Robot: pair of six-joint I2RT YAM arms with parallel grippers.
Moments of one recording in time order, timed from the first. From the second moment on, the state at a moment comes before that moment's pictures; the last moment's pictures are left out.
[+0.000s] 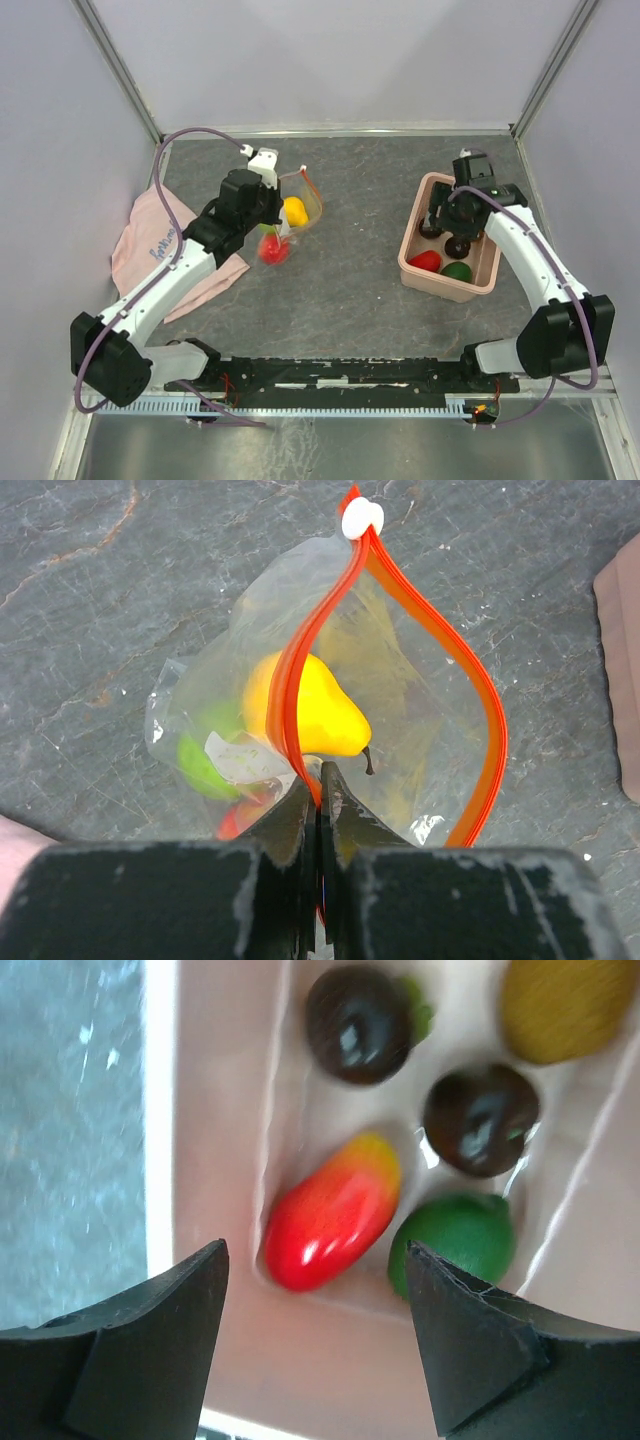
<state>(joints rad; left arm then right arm) -0.51 1.22 1.04 -0.28 -0.13 -0.16 0.21 1.37 1.21 -0.90 0.02 0.41</state>
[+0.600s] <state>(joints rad) -0.51 1.26 1.09 -0.32 -0.04 -0.09 0.05 1.57 1.14 -0.66 0.25 0.50</state>
